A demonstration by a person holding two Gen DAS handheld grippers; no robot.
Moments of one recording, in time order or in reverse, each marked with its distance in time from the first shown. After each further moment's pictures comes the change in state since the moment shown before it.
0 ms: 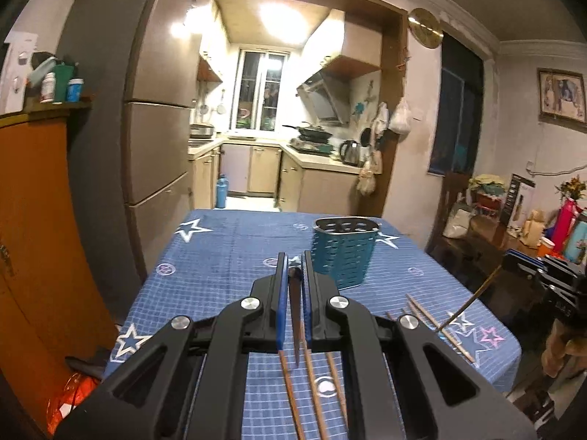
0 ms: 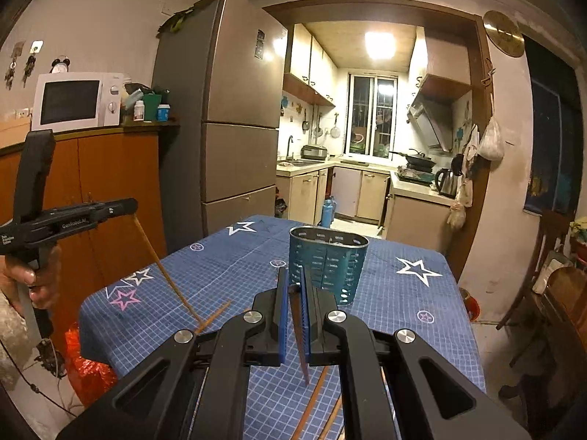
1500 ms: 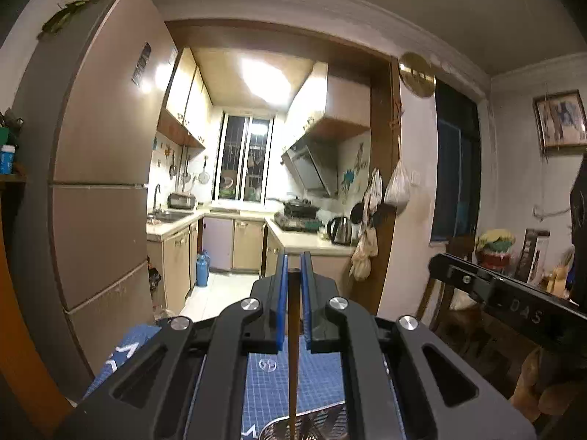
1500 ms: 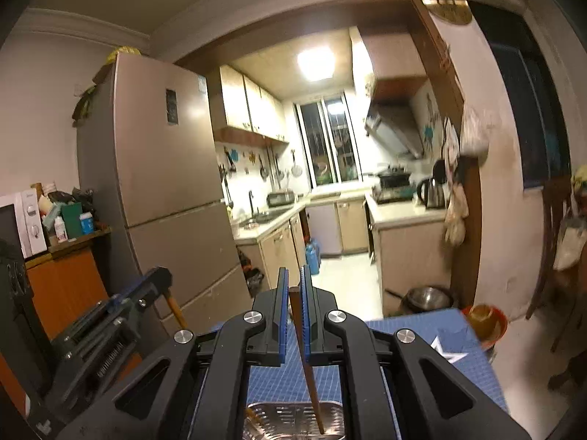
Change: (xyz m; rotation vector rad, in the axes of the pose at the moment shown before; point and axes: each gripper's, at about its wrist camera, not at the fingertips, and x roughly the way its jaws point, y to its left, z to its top) left arm 0.216 -0.078 0.146 0.021 -0.277 -0.019; right arm 0.214 -0.132 0.163 0.289 -0.156 -0.073
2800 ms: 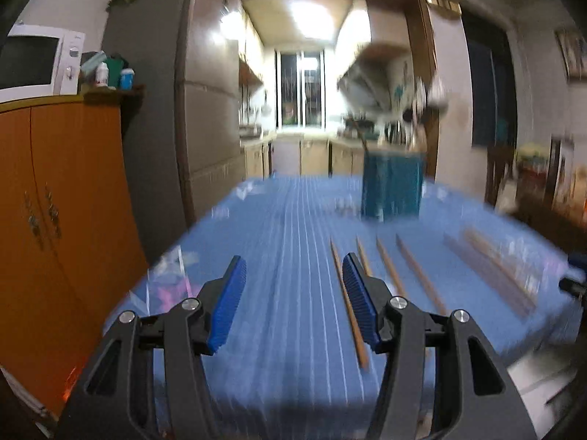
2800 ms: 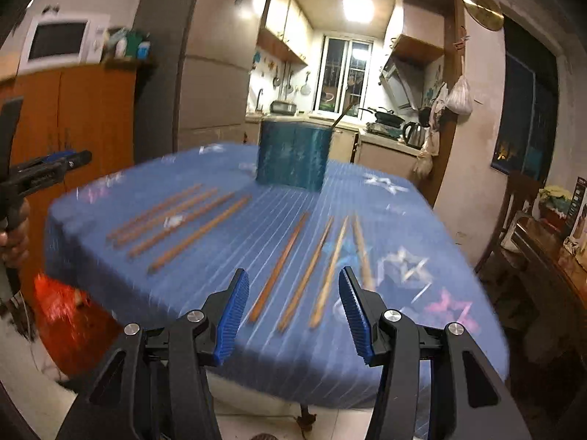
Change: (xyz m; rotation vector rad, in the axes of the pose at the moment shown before) left arm -0.302 0.059 -0.224 0.090 0.297 0.267; right arm -0.293 0.031 -0.332 -0.330 0.293 -0.100
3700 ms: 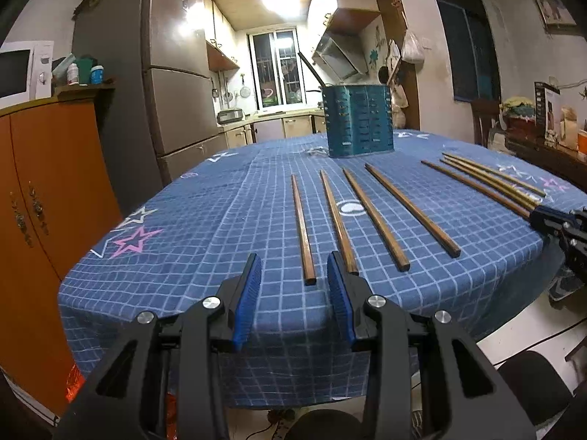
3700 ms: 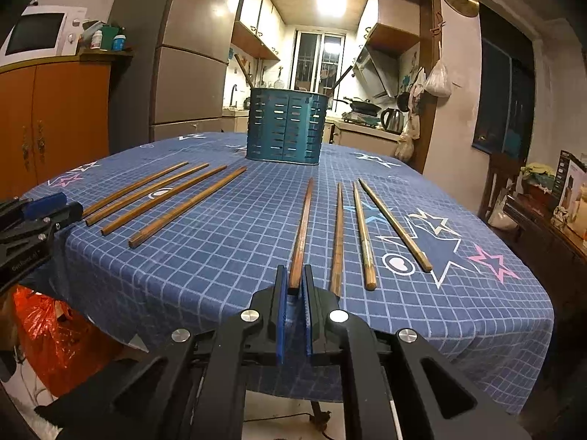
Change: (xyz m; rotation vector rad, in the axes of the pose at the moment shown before) left arm 0.017 -0.035 -0.070 0.105 0.051 -0.028; right arm 0.042 0.034 -0.032 0.086 -0.002 -0.108
